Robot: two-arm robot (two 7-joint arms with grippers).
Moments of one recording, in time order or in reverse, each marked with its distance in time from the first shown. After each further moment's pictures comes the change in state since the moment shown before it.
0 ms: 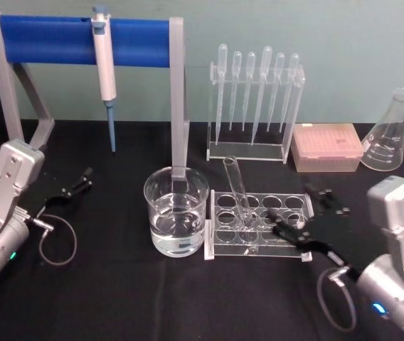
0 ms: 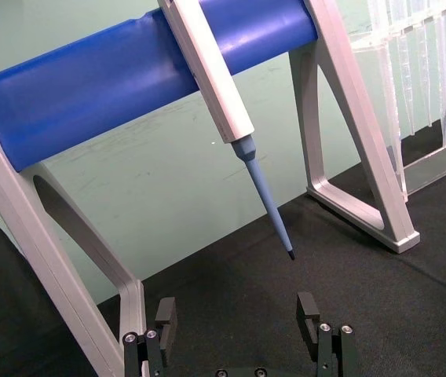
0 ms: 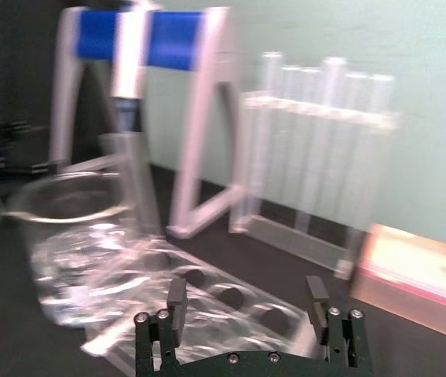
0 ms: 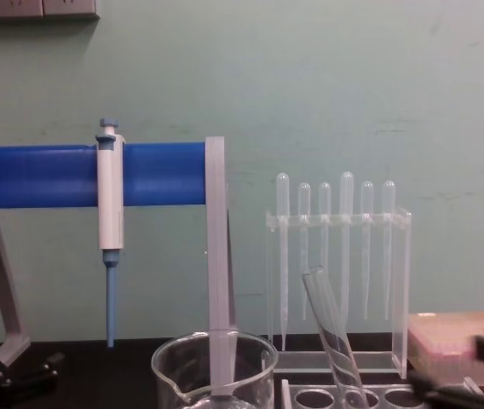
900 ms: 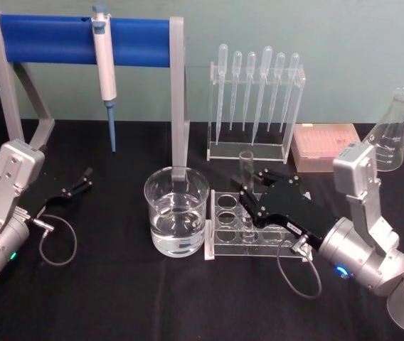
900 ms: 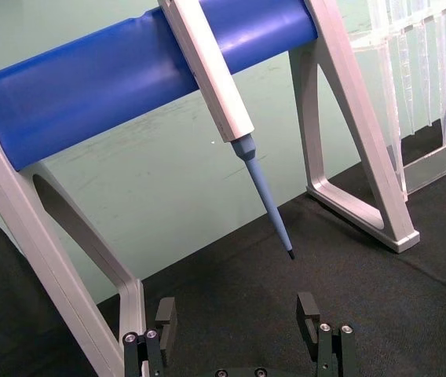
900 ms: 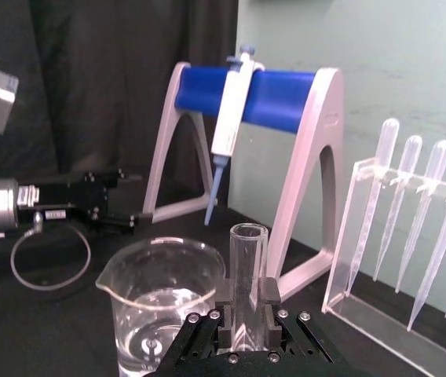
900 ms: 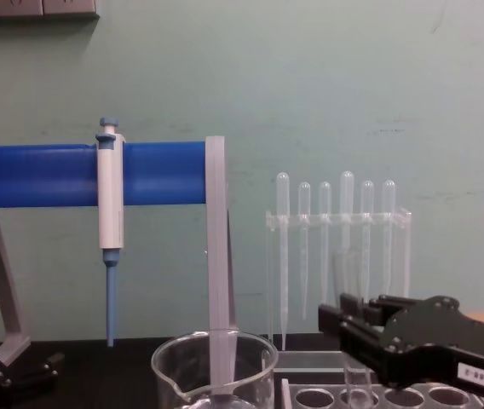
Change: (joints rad) left arm 0.000 0.000 0.000 0.000 0.000 0.000 0.000; right arm 0.225 -0.029 -0.126 0.146 0.077 -0.062 0.188
